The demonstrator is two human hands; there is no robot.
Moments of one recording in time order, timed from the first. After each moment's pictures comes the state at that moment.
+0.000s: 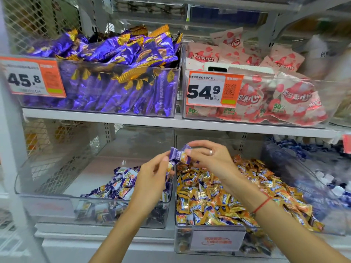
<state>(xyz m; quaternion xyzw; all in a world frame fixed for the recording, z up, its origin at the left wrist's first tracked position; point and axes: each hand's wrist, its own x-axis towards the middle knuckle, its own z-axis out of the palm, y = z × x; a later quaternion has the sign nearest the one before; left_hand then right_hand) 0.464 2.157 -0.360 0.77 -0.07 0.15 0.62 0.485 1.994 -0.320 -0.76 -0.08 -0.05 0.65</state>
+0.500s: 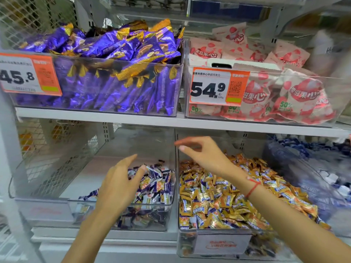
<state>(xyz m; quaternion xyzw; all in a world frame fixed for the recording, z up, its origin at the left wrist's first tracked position) 0.474 2.217 -0.369 0.91 0.03 0.15 0.38 0.520 2.002 -0.320 -0.88 -0.22 -0.10 0.42</state>
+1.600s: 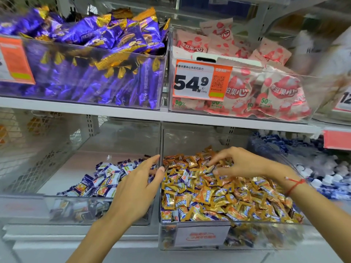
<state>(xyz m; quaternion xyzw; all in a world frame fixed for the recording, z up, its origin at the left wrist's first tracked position) 0.455 2.157 -0.375 0.91 -0.09 0.13 0.39 0.508 1.883 -0.313 -0.98 -0.17 0.07 0.13</state>
